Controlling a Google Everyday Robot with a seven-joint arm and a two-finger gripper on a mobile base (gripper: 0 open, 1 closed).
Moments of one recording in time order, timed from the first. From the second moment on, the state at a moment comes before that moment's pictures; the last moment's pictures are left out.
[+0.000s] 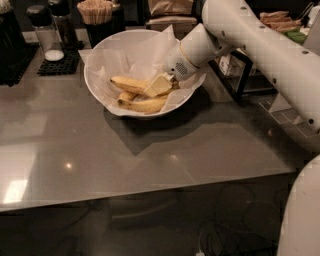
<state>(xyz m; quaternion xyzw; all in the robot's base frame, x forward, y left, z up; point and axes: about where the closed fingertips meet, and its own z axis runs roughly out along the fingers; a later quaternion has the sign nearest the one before) 0.653 0.015 0.855 -0.57 0.73 0.23 0.28</state>
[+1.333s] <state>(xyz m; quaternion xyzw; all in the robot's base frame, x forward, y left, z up) 0.553 -0.025 0.977 -0.62 0.64 0.28 0.35</state>
